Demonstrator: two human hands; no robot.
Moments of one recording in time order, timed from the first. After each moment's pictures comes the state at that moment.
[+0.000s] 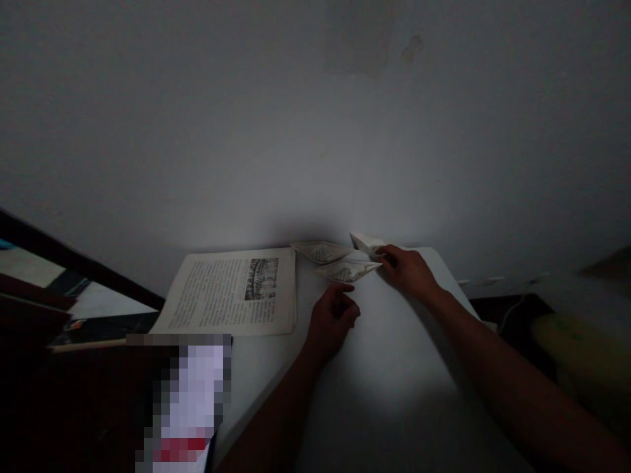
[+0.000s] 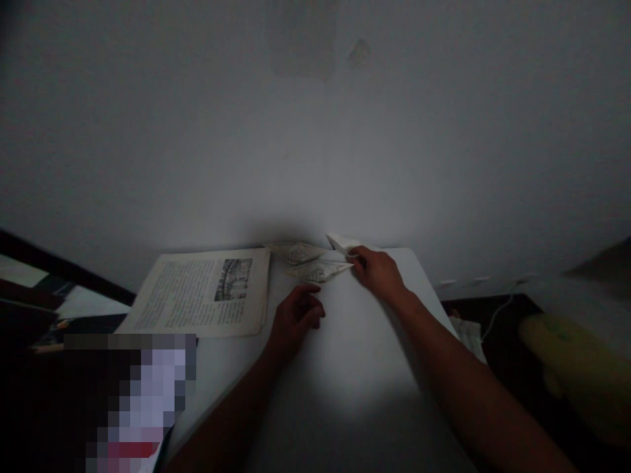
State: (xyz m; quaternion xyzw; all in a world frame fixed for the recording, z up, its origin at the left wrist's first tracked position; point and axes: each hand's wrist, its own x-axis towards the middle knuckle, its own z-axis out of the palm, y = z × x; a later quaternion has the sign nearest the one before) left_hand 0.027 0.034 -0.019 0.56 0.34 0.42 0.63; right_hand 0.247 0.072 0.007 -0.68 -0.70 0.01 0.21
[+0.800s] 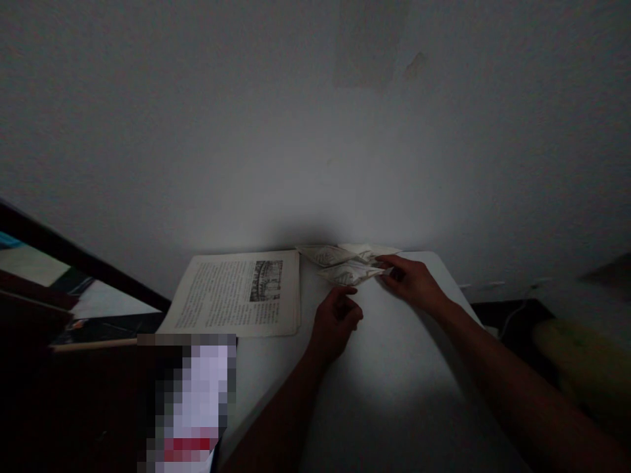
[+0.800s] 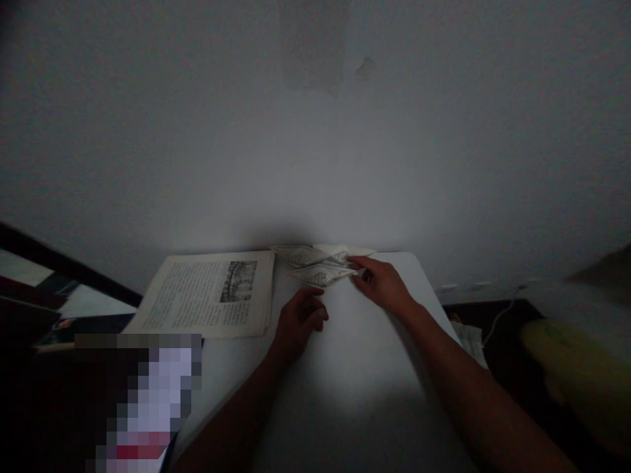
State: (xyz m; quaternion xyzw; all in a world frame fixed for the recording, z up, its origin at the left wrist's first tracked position) left_hand 0.026 0.035 -0.020 0.54 0.34 0.43 0.64; right_hand 0.248 0.058 0.002 -0.60 -0.73 0.11 0.30
